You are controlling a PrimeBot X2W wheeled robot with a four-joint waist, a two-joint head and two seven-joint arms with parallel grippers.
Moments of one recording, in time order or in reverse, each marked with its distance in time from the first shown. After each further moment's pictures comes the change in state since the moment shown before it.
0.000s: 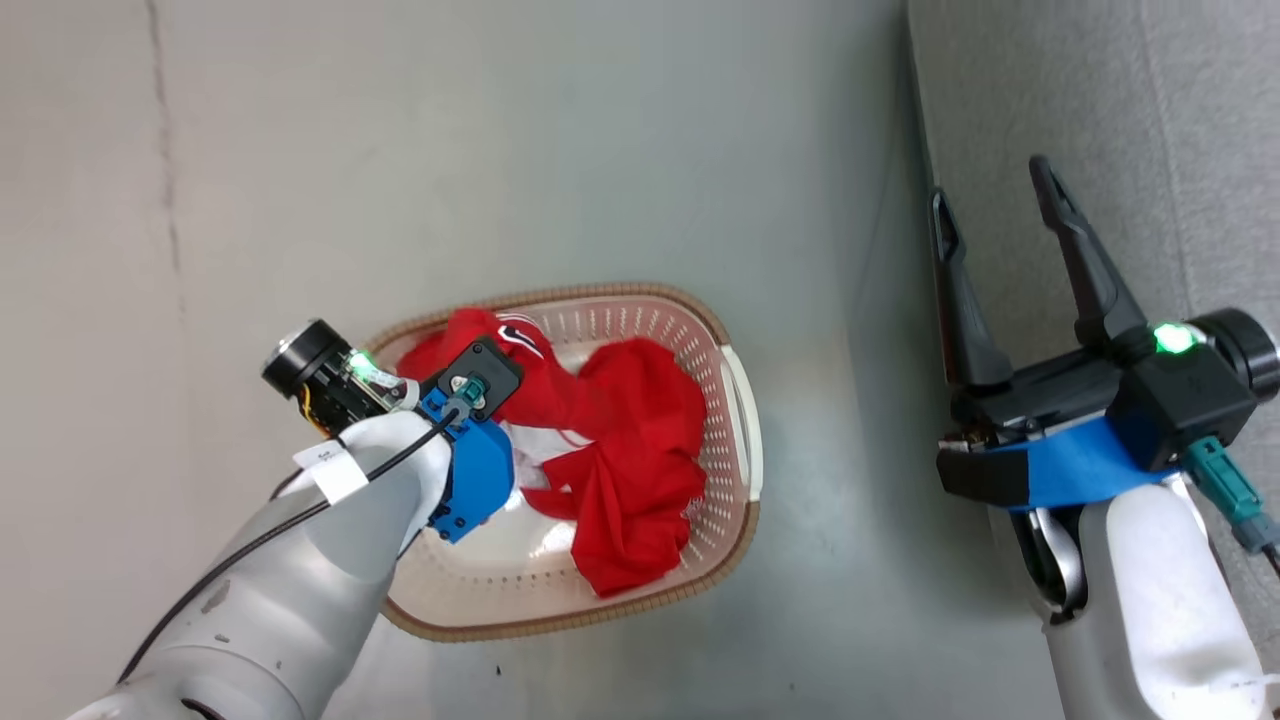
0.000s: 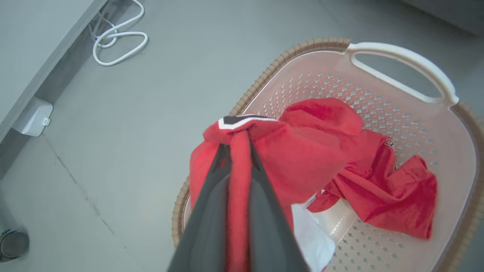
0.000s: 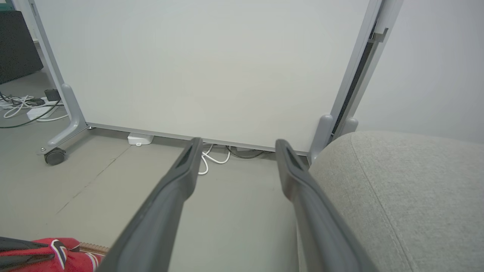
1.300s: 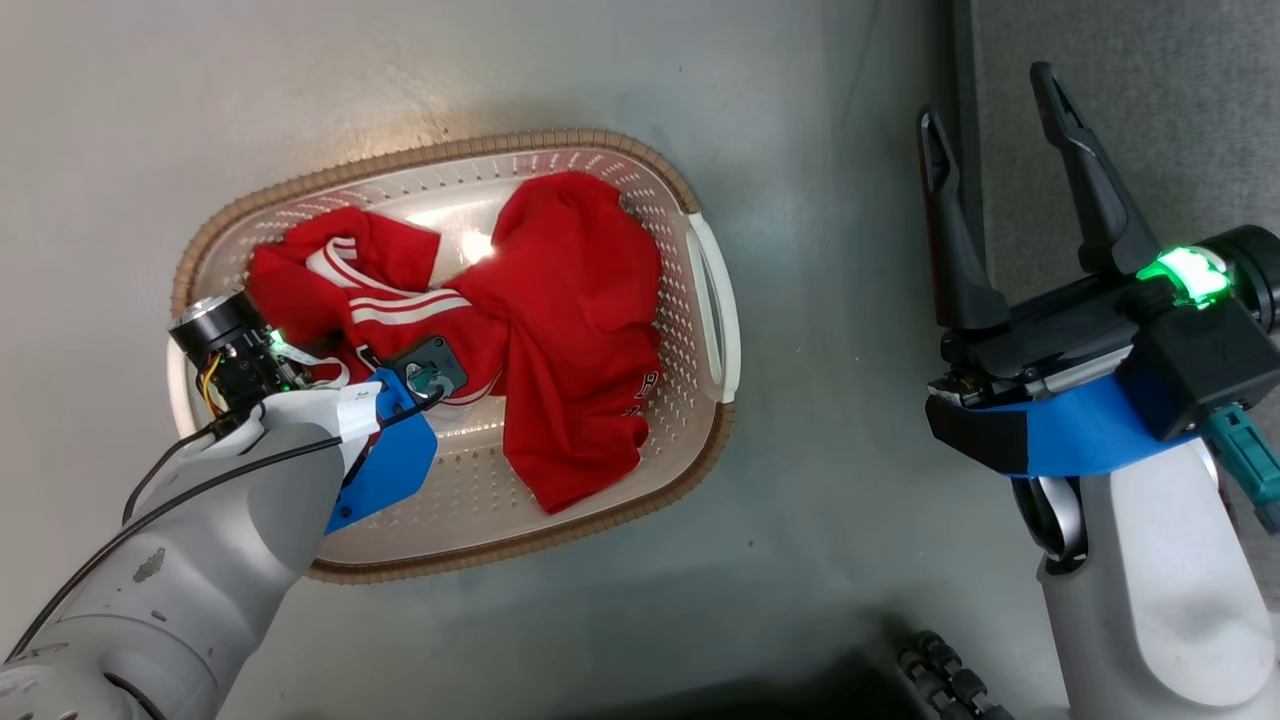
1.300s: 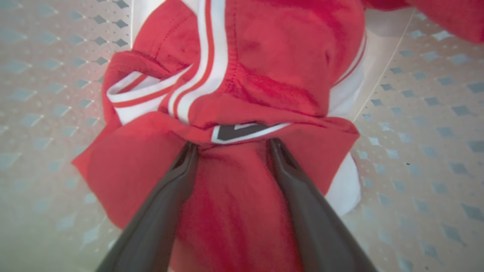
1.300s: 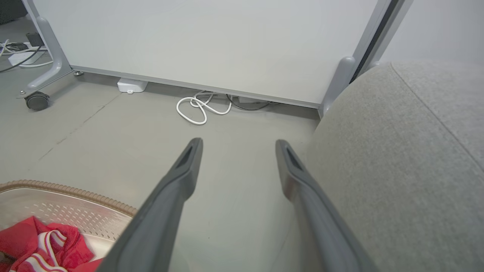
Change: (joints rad) left arm -0.060 0.120 -0.153 -0.023 0.165 -0.007 0.364; right arm -0.077 0.000 0.037 -0.059 -0.022 0.000 0.000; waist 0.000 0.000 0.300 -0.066
